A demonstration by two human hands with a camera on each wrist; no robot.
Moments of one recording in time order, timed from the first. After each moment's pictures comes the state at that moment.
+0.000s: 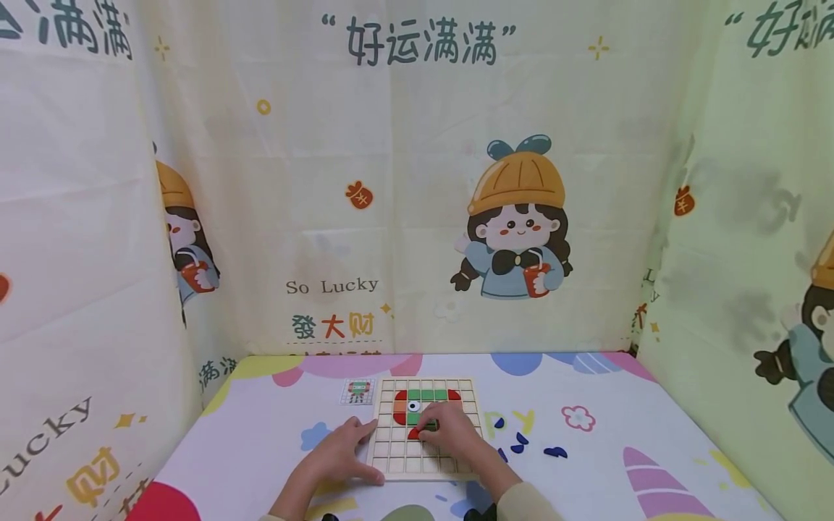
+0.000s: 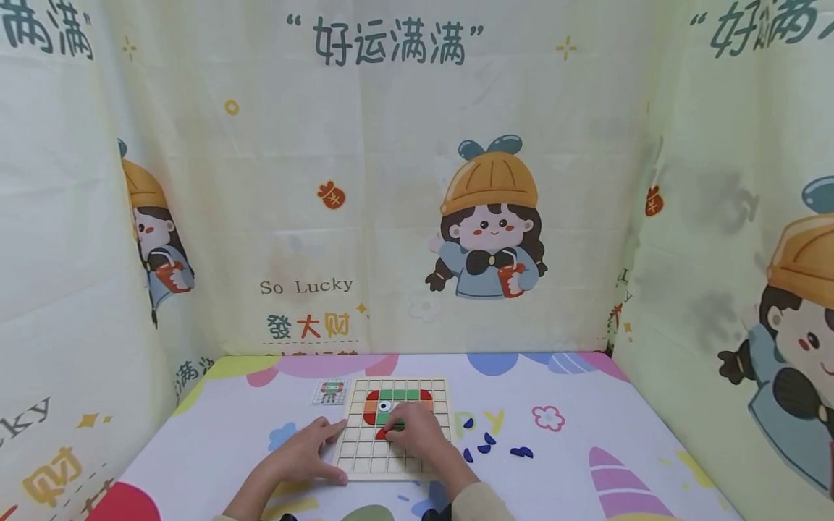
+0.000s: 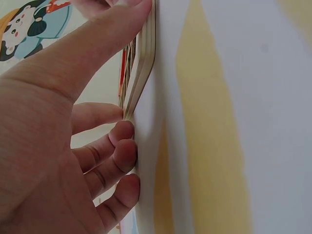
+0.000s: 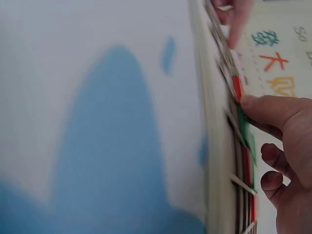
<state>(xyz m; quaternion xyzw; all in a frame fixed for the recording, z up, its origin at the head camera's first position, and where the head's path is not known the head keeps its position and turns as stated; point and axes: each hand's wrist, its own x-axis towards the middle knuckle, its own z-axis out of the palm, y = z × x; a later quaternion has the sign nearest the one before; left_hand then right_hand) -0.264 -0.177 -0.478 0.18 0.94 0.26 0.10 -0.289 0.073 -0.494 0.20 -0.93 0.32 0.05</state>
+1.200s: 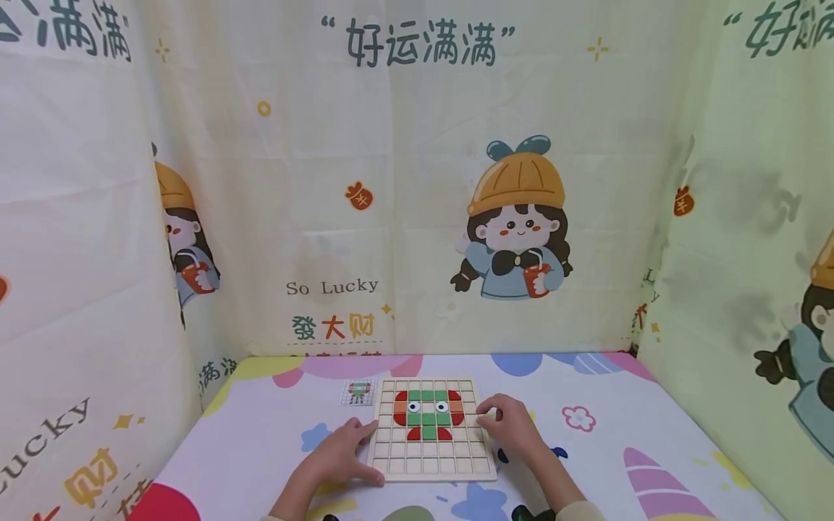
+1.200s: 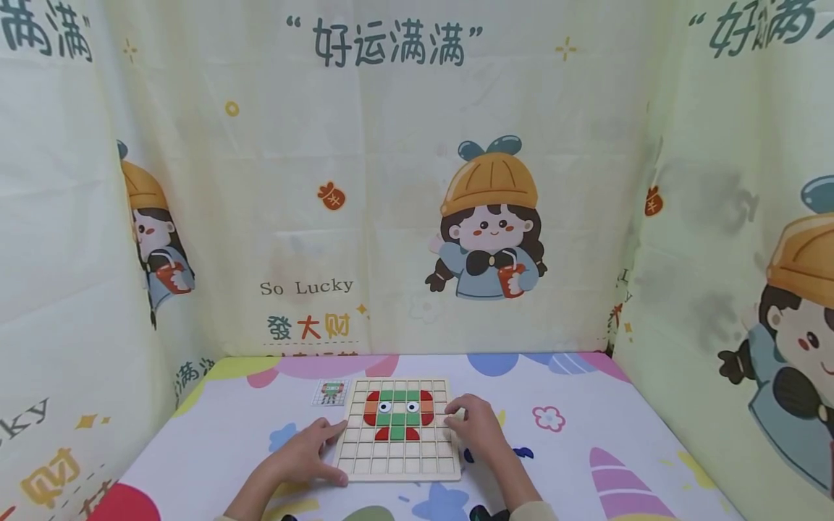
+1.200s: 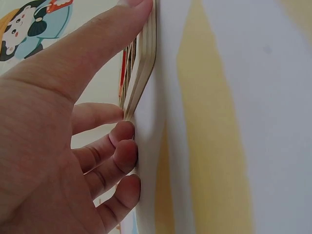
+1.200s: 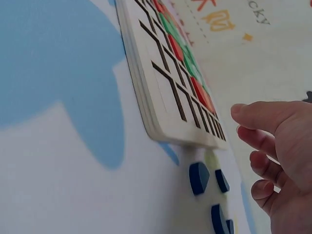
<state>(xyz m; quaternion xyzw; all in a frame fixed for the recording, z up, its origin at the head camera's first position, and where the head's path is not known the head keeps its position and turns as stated) -0.266 -0.177 -0.477 0.17 0.94 0.27 0.11 -0.271 0.159 -0.485 0.03 -0.91 0.39 0.10</state>
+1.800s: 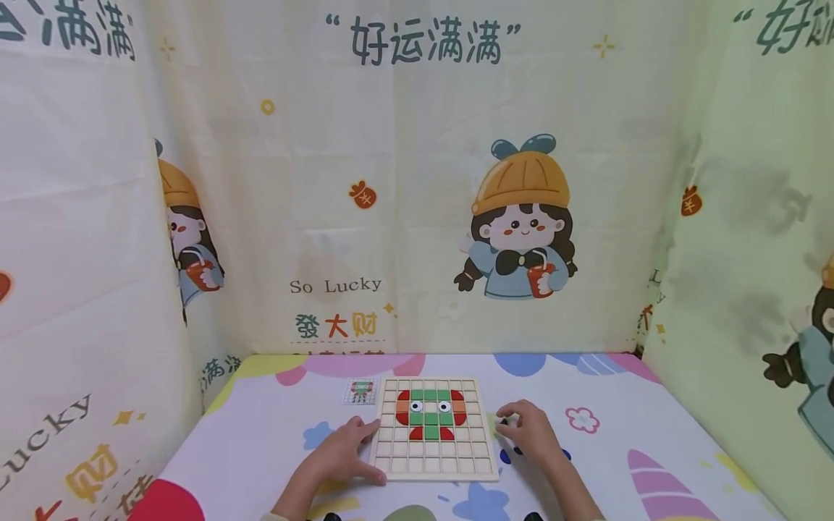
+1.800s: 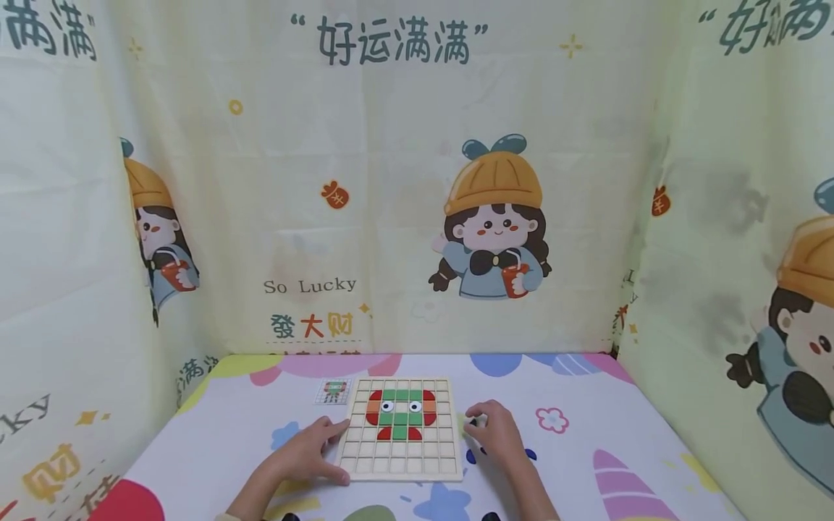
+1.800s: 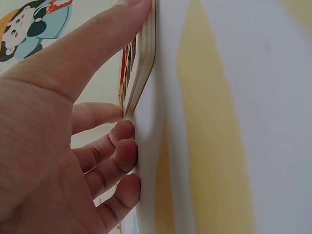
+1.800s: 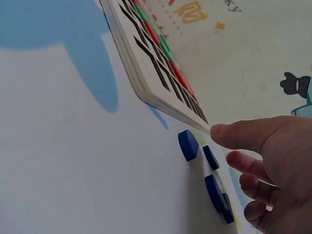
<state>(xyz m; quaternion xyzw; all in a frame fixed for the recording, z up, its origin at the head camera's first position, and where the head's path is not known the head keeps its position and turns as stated) -0.265 -0.177 -0.474 0.17 0.94 0.26 0.11 -0.264 0.184 -0.490 -0.02 -0.92 0.37 0.11</state>
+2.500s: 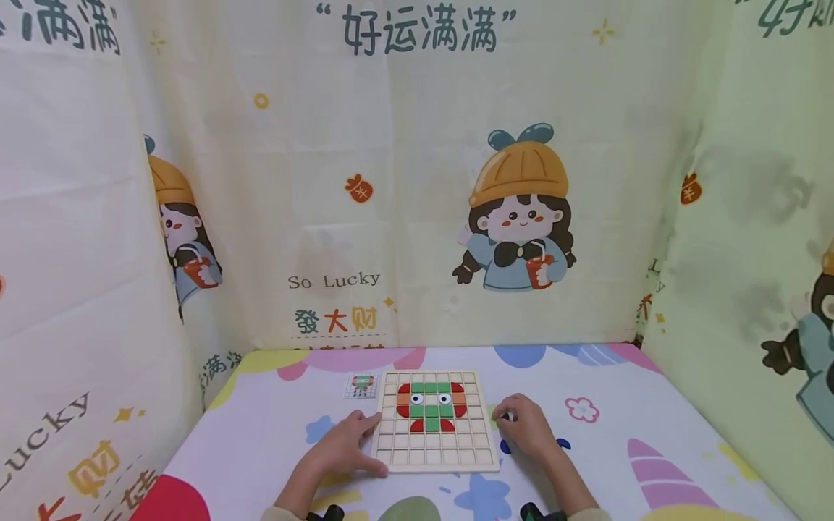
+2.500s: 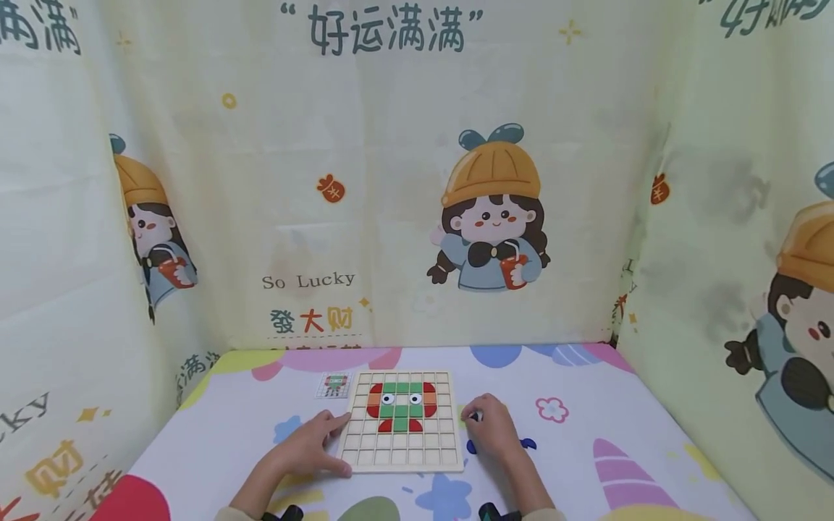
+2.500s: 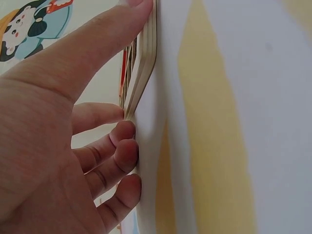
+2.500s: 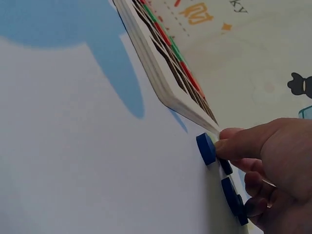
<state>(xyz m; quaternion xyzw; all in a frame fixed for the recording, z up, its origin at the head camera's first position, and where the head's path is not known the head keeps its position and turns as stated) -0.263 -0.174 -0.472 0.16 0.94 0.26 0.12 -0.263 0.179 -0.497 0.00 -0.93 0.35 0.12</state>
